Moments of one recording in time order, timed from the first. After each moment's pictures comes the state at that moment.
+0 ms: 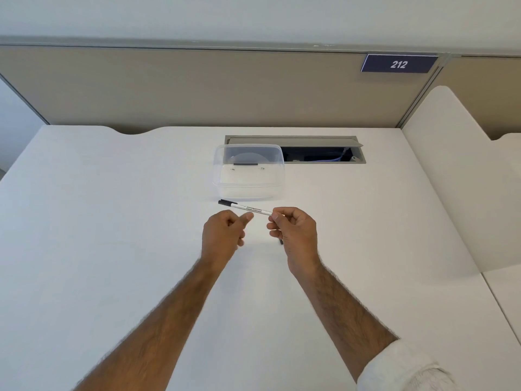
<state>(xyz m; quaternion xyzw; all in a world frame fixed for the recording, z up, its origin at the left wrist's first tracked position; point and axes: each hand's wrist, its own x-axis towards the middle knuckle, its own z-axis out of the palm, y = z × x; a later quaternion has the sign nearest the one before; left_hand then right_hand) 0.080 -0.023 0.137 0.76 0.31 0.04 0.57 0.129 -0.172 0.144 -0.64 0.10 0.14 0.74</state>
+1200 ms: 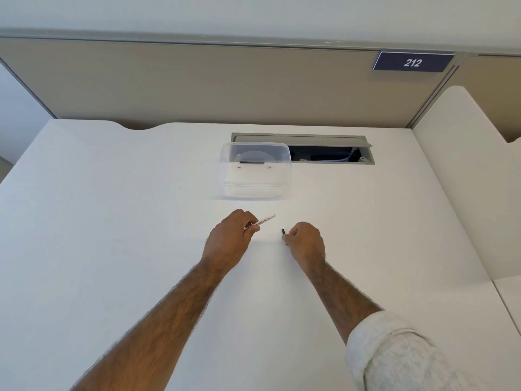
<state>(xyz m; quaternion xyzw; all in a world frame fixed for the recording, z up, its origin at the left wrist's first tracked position) 0.081 -0.012 0.123 0.93 0.14 0.01 0.34 0.163 -0.188 0.075 -0.93 0.03 0.18 0.31</state>
